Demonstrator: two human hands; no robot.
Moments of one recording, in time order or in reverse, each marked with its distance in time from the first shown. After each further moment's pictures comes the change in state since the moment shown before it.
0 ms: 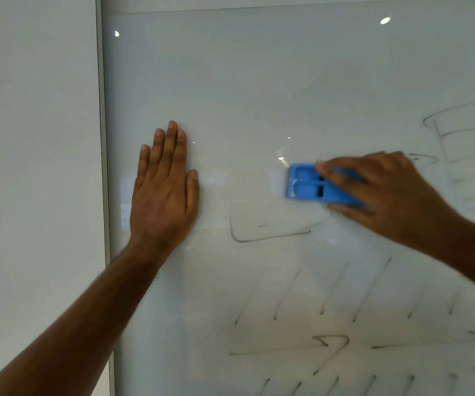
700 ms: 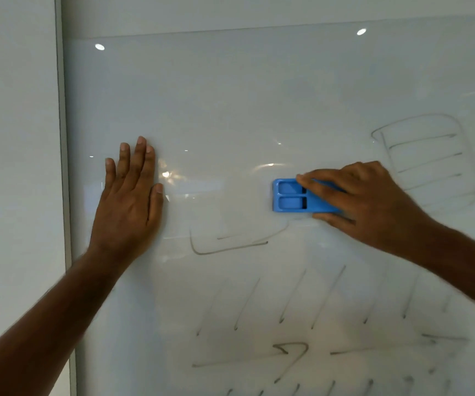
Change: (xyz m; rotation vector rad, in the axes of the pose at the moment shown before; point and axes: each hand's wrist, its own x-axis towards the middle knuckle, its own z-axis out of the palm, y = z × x) left_hand 0.008 0.002 -0.005 0.000 -0.129 0.041; right_hand -0.030 0.036 -0.008 0.011 -0.090 0.004
